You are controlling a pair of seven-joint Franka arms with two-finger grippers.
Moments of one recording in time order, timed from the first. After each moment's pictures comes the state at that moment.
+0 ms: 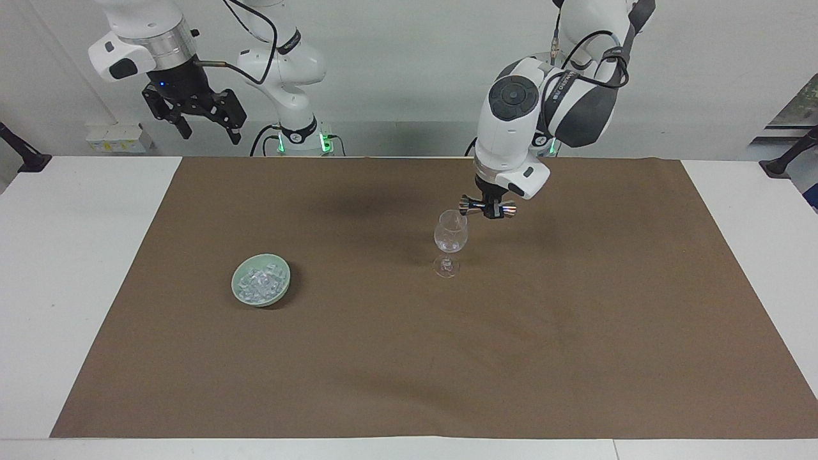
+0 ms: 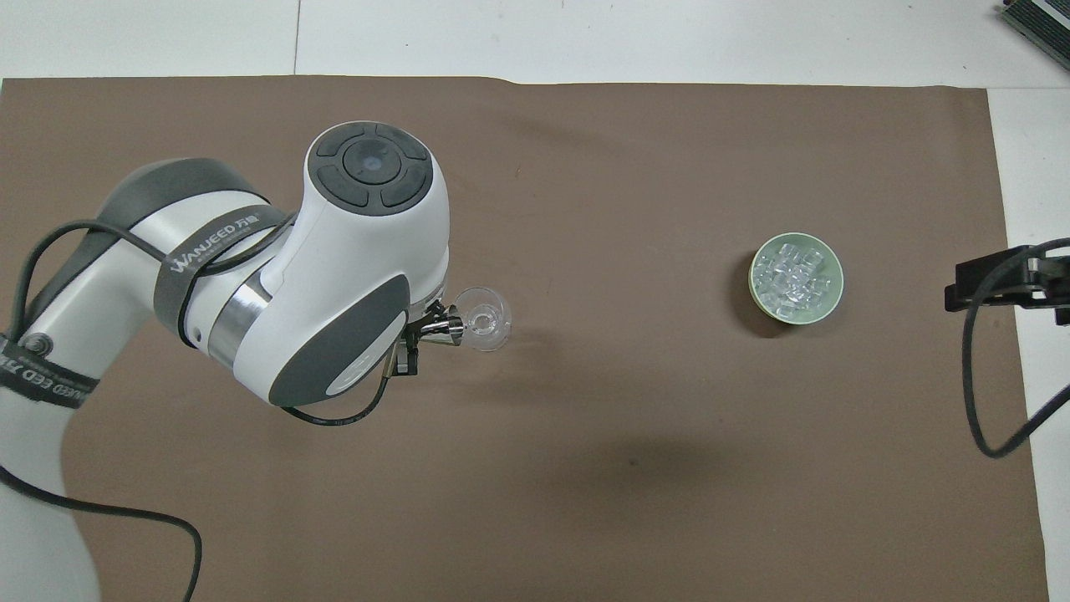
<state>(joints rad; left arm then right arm) 0.14 0.34 -0.85 -1.52 0.26 1.54 -2.31 0.07 -0.02 -0.05 -1.44 0.00 1.37 0.16</state>
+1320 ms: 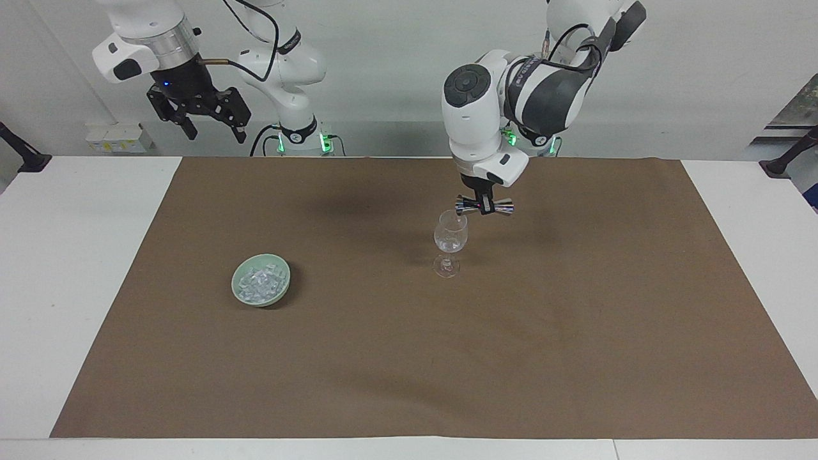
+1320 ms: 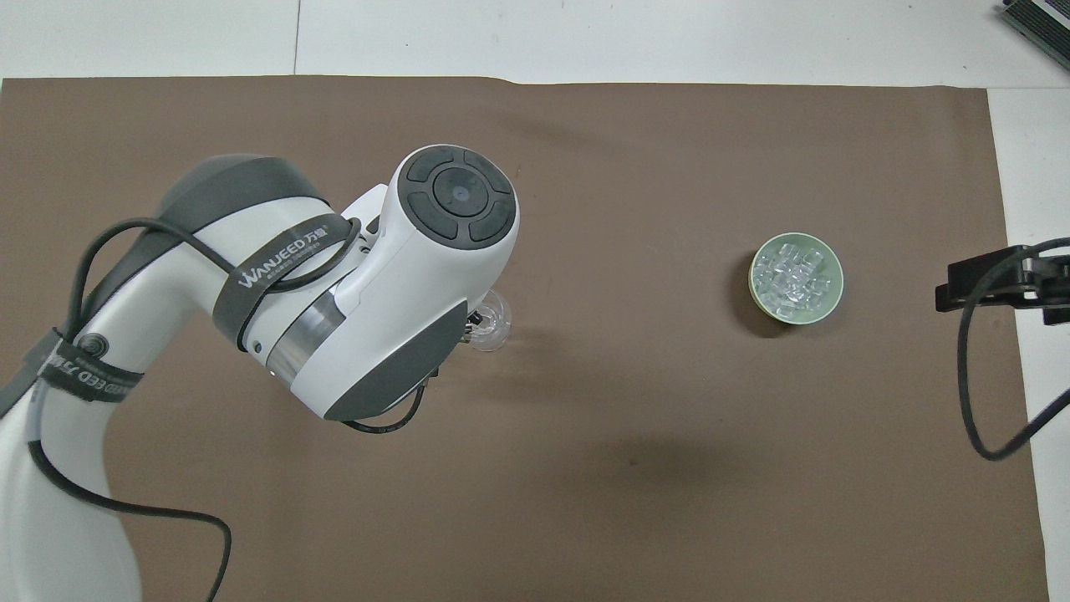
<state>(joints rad) 0.05 0.39 -0.86 -1.46 0.41 1.47 -2.39 0.07 -0.03 -0.05 -1.44 0.03 1.37 0.16</state>
